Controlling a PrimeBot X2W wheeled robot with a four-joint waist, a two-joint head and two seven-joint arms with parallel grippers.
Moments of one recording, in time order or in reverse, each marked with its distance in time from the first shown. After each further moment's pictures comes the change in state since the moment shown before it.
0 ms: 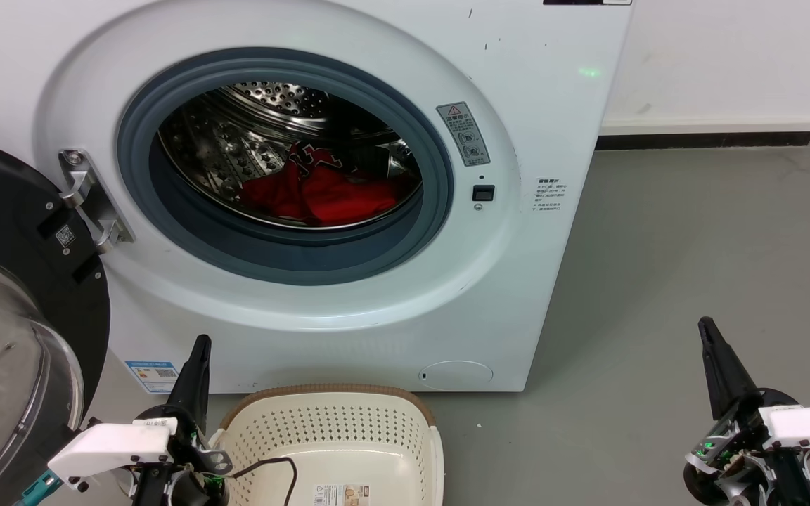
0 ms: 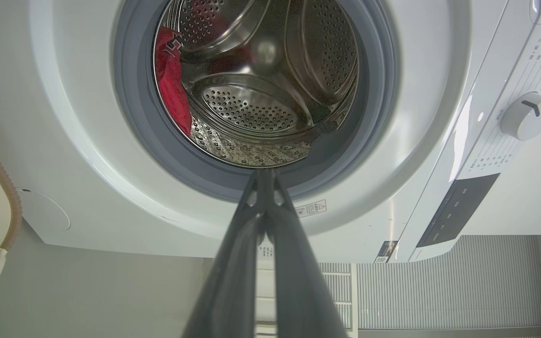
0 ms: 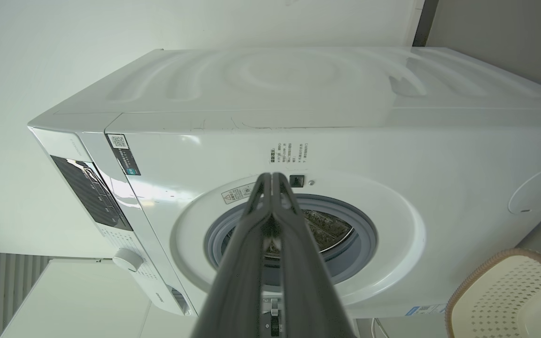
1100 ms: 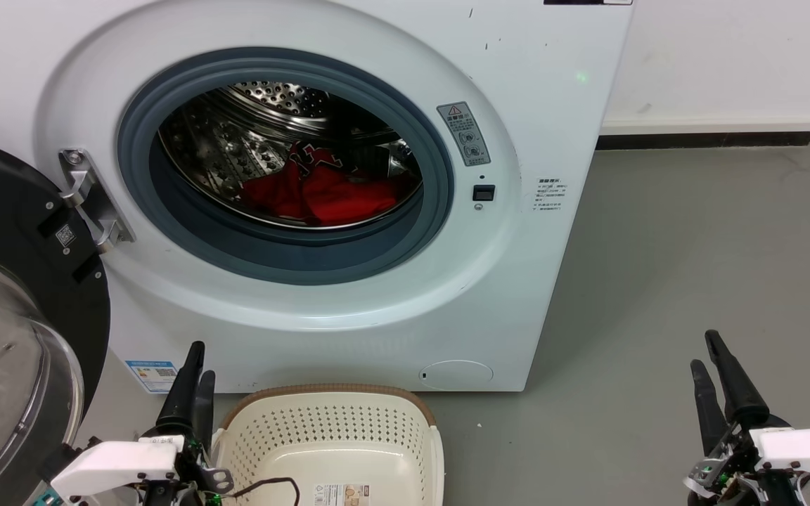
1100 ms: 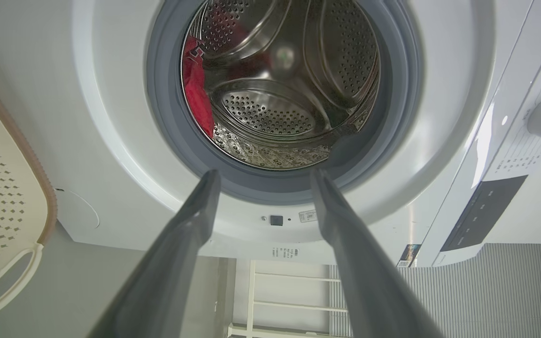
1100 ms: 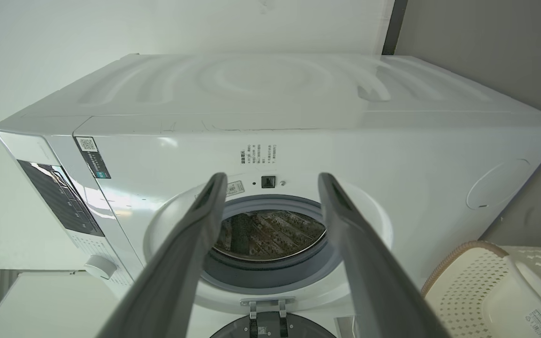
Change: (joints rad) left arm 0.038 -0.006 -0.006 0.008 0.034 0.000 -0.030; right arm 0.039 0.004 0.004 0.026 -0.033 0.000 -0.028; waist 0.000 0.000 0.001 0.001
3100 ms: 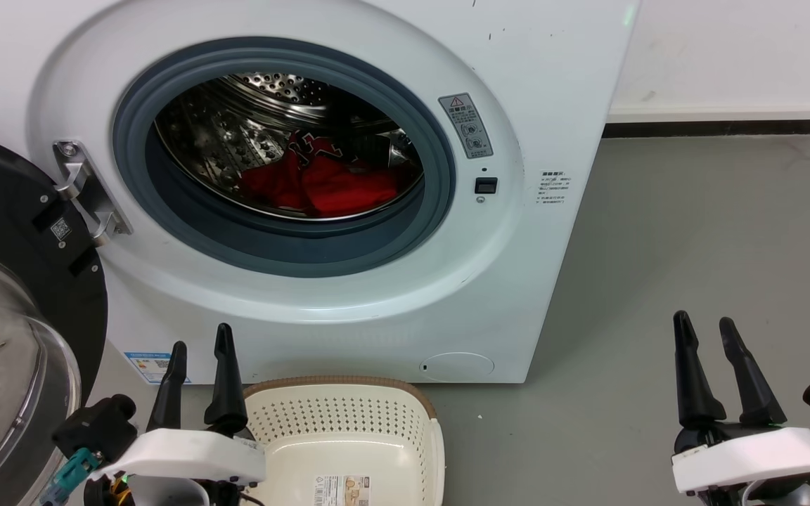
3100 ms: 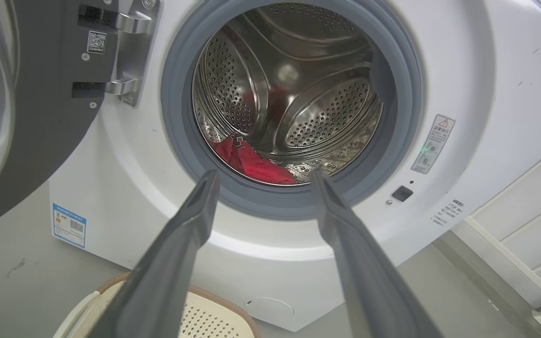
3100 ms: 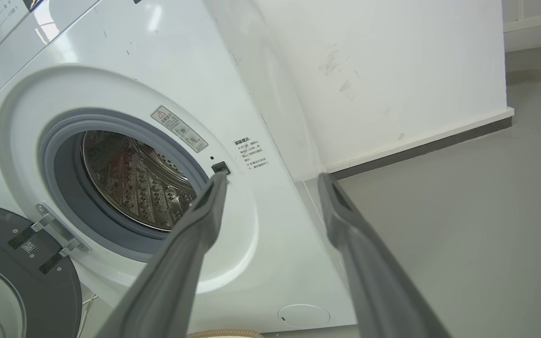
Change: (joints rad) left arm 0.065 0.002 -0.122 -0.231 1.015 0.165 -0.220; right arm 0.093 0.001 0.091 -0.283 -1.106 0.000 -0.220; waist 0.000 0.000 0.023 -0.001
